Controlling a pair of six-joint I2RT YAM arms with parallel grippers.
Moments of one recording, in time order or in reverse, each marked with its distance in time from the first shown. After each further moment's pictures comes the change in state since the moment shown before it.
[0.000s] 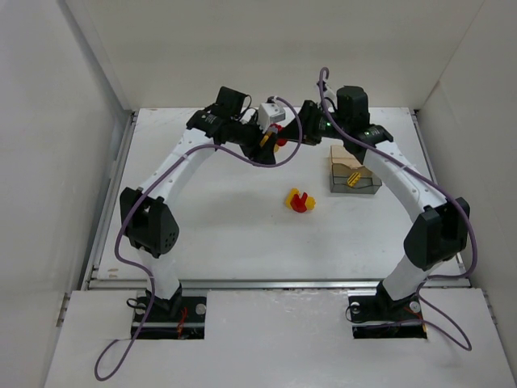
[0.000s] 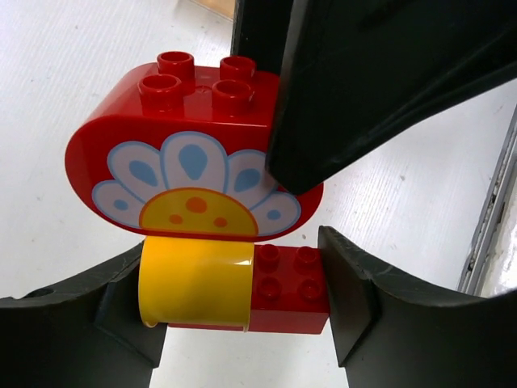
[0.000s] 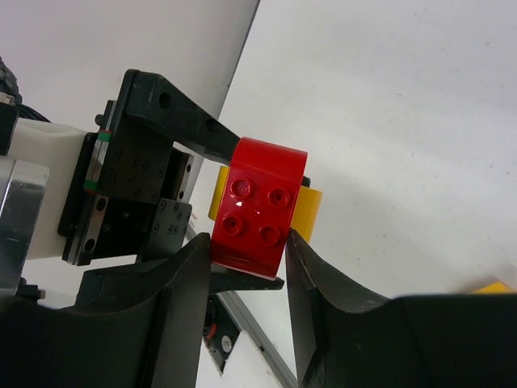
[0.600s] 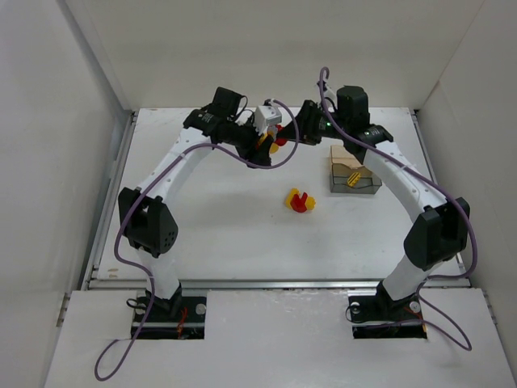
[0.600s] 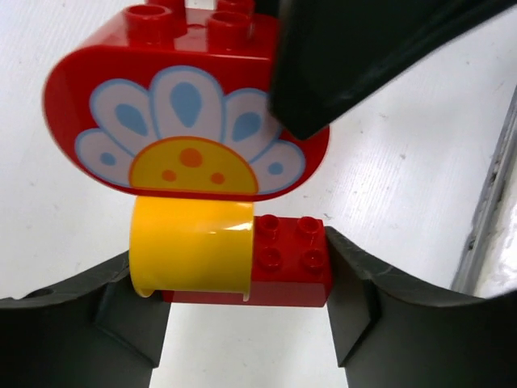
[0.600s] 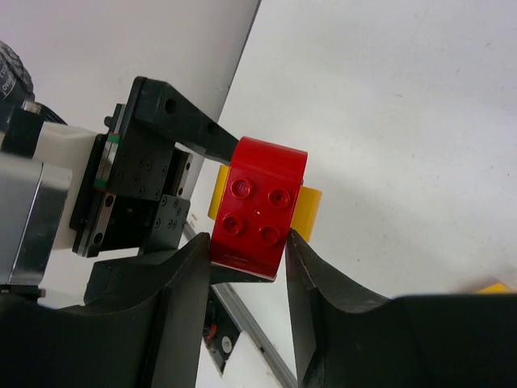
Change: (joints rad) left arm 0.021 -0.002 0.000 -0.058 0.013 0.053; right arm 0.000 0.000 0.000 0.002 -0.001 0.000
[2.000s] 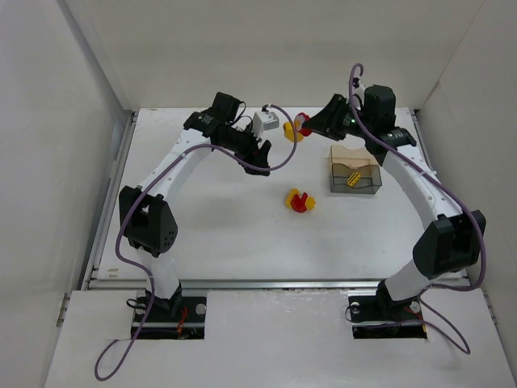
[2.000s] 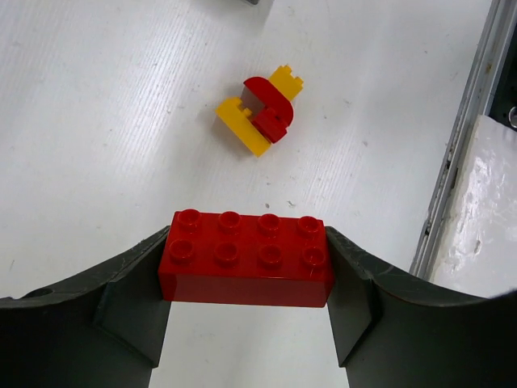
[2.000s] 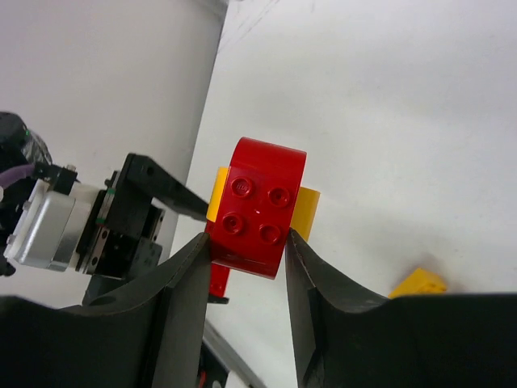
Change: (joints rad) left arm 0.008 0.002 -0.042 -0.043 0.080 -0.023; right arm -0.122 -0.087 -0.073 0.003 0.082 0.025
